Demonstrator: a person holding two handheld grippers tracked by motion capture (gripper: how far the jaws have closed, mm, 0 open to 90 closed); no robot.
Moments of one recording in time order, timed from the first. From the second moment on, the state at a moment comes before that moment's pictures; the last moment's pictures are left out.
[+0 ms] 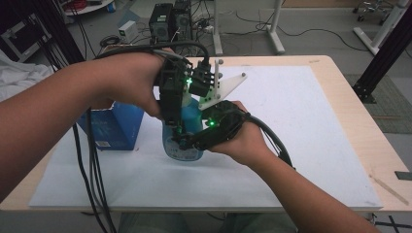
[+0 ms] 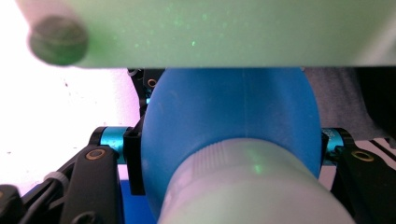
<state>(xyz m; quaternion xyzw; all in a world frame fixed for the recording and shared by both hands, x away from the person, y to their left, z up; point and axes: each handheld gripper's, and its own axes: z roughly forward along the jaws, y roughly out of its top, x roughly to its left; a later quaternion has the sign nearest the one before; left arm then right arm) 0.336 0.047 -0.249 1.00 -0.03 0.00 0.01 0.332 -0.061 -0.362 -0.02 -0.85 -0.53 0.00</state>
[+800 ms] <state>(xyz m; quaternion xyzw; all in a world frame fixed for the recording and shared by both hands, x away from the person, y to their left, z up) 0.333 0.046 -0.238 1.00 -0.02 0.00 0.03 0.334 -0.068 -0.356 -0.01 -0.84 -0.54 0.01</state>
